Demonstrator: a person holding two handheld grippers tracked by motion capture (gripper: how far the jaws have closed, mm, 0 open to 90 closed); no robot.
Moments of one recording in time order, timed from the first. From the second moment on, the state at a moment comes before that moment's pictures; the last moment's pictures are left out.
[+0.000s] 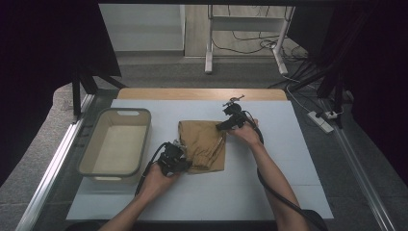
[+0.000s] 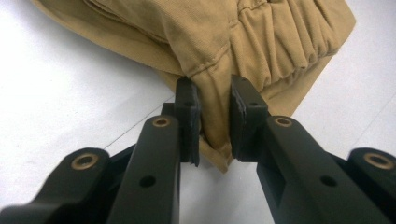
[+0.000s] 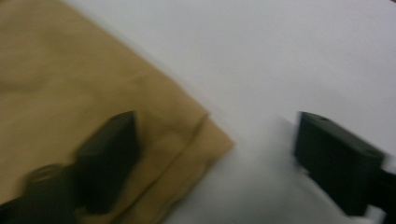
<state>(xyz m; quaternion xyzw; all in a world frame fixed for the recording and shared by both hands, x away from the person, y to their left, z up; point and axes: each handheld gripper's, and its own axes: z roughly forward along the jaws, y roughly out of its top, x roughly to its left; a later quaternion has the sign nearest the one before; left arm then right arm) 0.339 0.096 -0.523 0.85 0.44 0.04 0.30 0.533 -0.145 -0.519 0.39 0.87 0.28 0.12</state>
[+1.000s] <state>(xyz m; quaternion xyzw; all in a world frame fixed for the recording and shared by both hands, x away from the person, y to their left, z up) 0.341 0.096 -0.518 0.85 0.44 0.03 0.29 0.519 -0.133 -0.505 0.35 0.89 0.29 0.09</state>
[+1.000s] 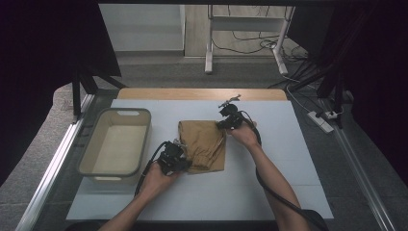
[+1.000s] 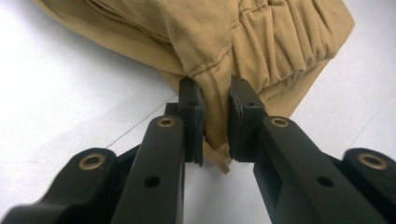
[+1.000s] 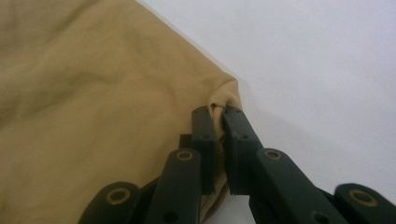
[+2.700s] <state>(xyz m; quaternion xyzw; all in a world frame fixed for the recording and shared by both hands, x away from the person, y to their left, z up) 0.322 0.149 -0.436 0.83 0.43 0.07 0.35 0.495 -0.115 -0.429 0.29 0.87 0.39 0.07</state>
